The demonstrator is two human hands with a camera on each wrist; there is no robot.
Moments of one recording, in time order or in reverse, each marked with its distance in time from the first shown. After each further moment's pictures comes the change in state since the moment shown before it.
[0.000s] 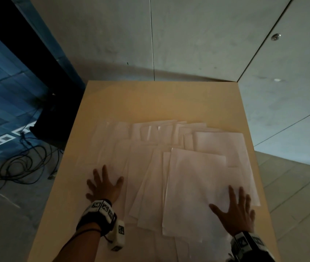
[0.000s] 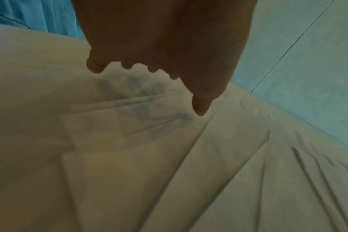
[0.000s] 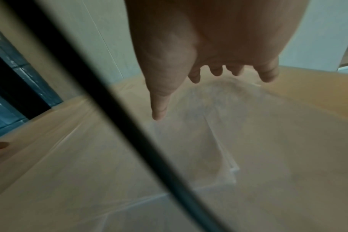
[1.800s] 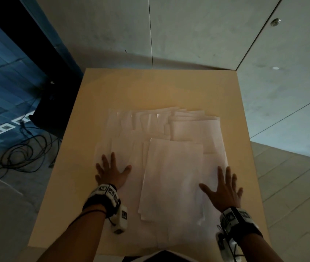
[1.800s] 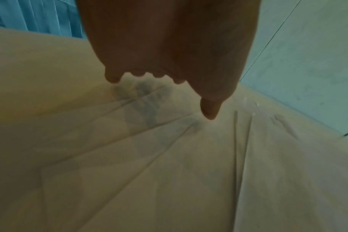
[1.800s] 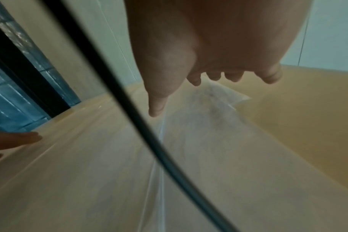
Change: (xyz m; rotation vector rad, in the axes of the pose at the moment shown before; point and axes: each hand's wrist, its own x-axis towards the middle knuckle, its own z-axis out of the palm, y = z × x) left_hand -0.021 0.016 0.012 0.082 -0.079 0.094; right_hand -0.002 -0.010 -0.006 -0.002 -0.053 -0.129
